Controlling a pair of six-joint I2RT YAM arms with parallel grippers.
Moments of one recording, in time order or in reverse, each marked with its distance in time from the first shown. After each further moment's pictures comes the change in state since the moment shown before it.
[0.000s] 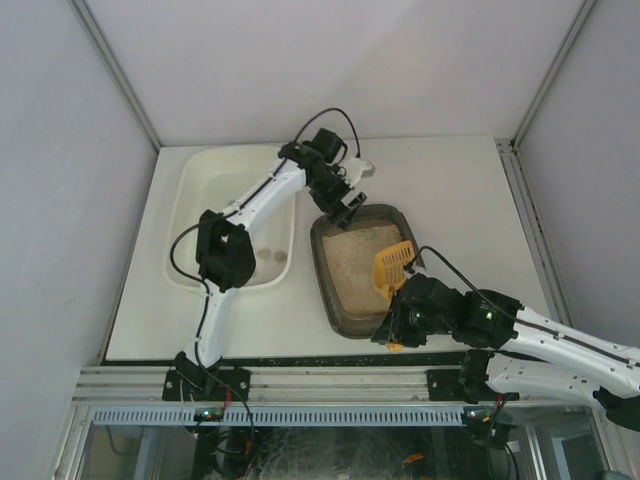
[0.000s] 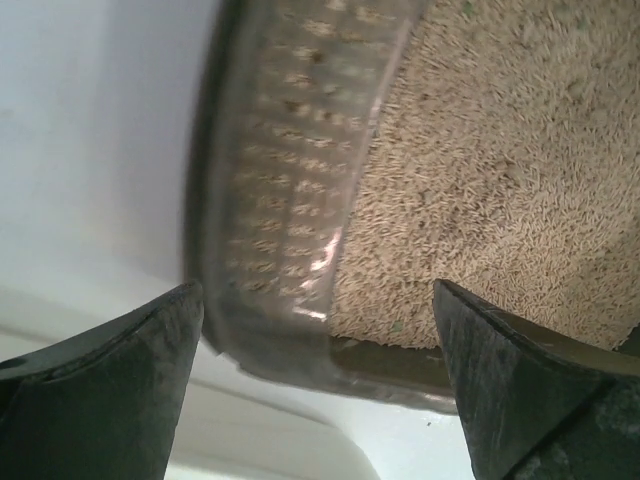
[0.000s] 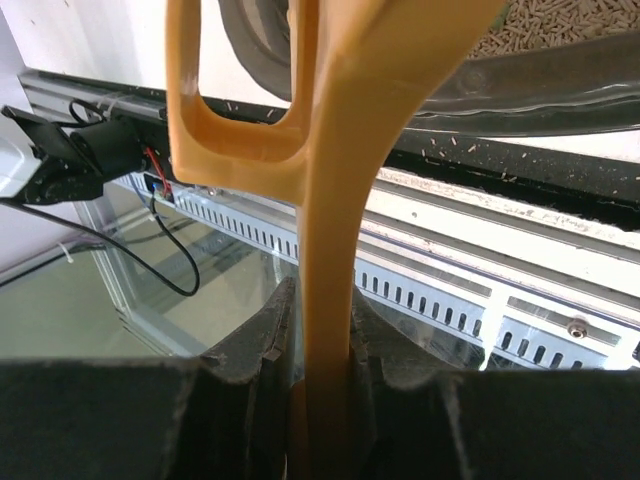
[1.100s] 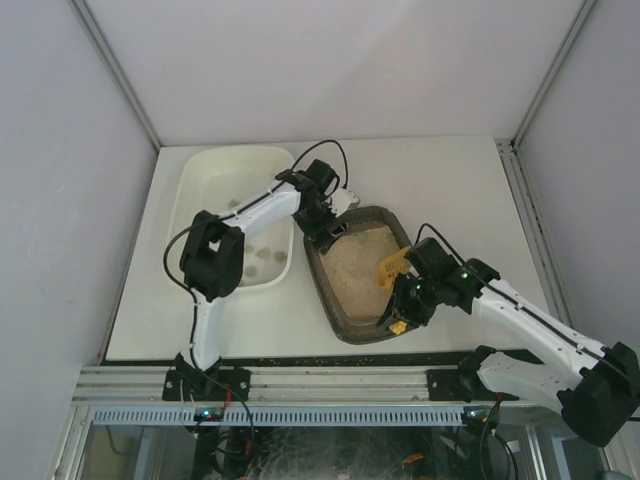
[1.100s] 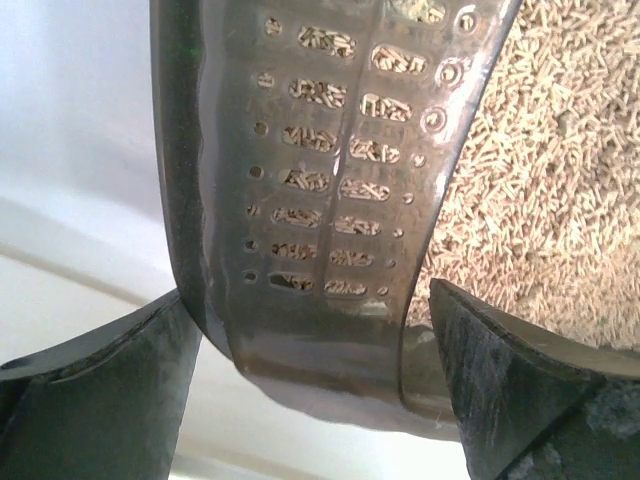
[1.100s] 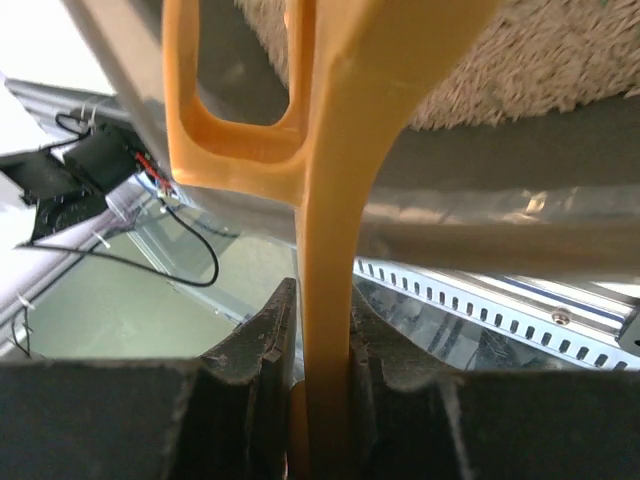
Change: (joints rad) left arm -0.048 -0.125 -0.436 0.191 -0.230 0.065; right arm -0.435 0.191 -0.044 0.024 -0.414 -0.217
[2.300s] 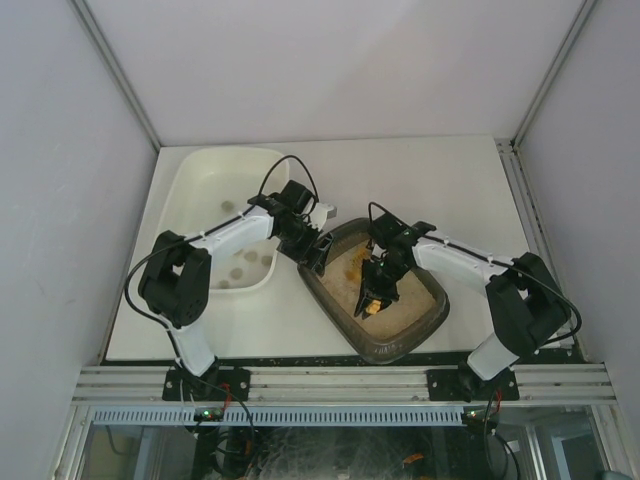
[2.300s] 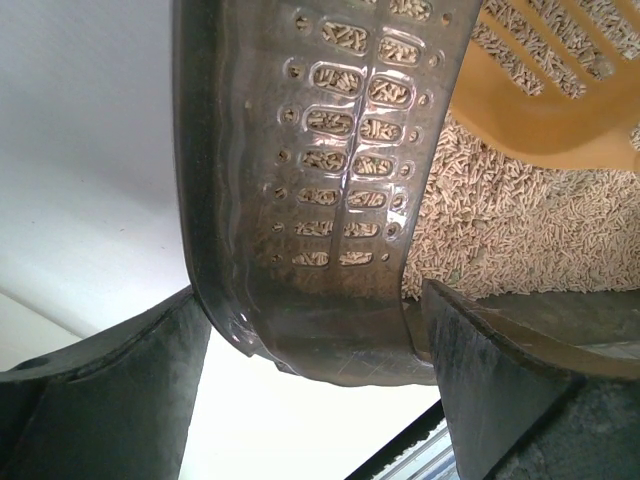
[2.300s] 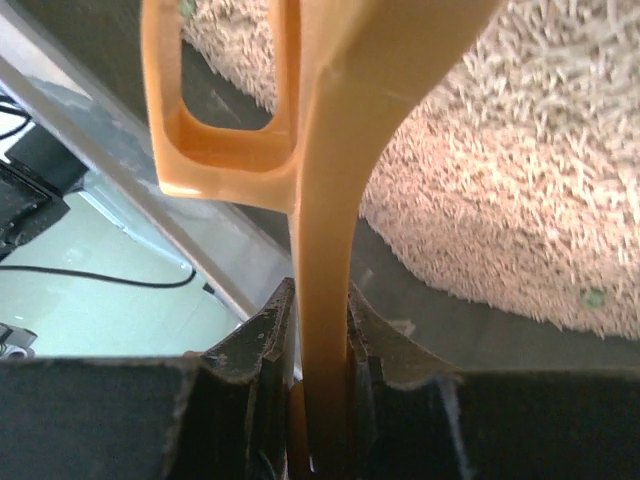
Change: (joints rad) left arm 0.027 -0.338 -0.471 0.171 0.182 -0.389; right arm -0.046 0.573 0.273 -0.016 -0.138 -0.281
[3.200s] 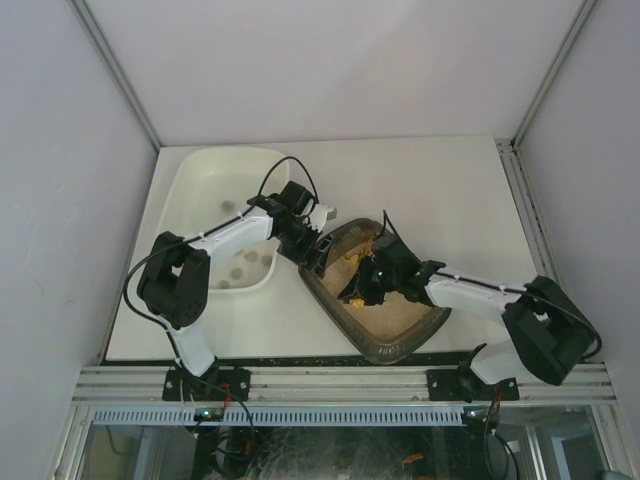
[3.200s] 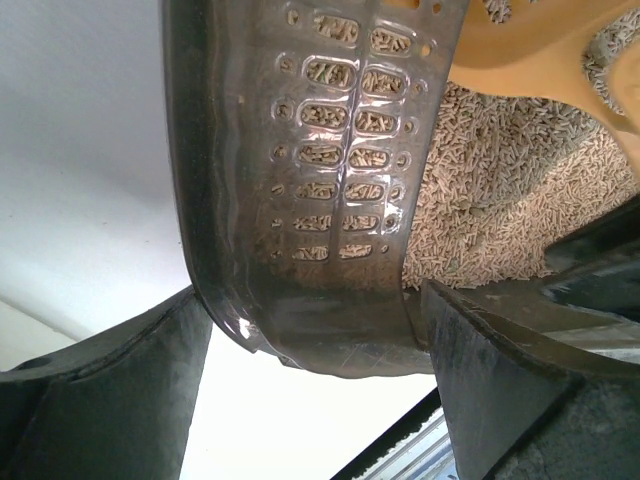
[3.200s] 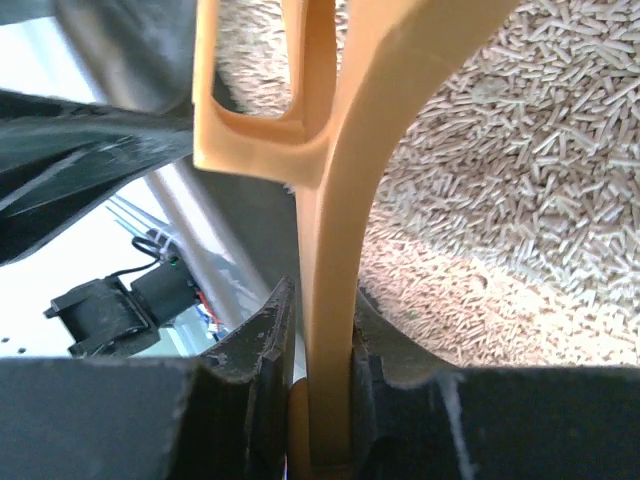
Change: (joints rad) left arm 0.000 -0.008 -0.006 -0.010 0.014 -0.004; right arm 0.078 -0.123 -0.359 0.798 0.214 0.366
